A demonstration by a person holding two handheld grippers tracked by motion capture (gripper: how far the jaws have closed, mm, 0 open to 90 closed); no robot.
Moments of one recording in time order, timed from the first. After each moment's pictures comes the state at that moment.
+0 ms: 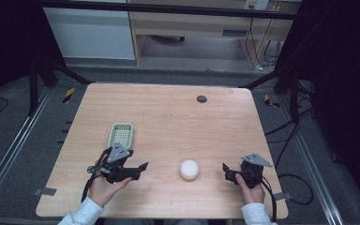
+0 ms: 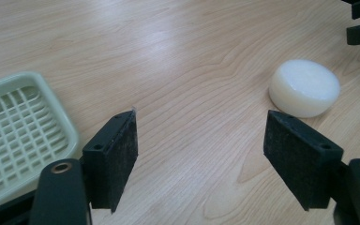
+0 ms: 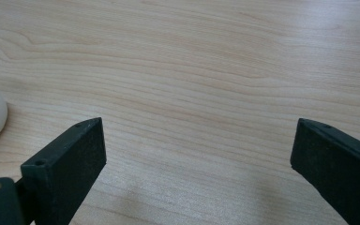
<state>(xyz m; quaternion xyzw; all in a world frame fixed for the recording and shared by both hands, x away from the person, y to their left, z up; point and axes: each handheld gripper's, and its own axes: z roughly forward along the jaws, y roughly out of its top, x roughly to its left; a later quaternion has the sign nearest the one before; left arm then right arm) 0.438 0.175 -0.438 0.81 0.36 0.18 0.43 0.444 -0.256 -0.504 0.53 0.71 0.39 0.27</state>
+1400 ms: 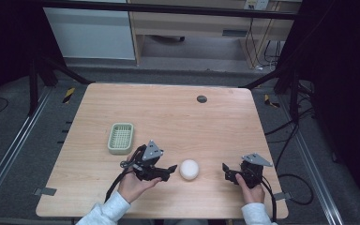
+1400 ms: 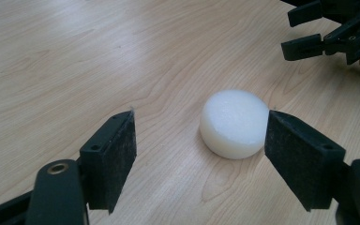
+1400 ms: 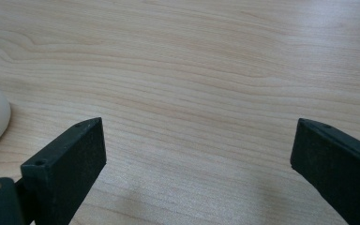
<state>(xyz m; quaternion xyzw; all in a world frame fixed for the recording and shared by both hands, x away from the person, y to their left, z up) 0.446 0.094 -0.433 0.84 0.31 0.14 0.43 0.445 -0.256 -0.504 0.53 0.71 0.39 0.26</state>
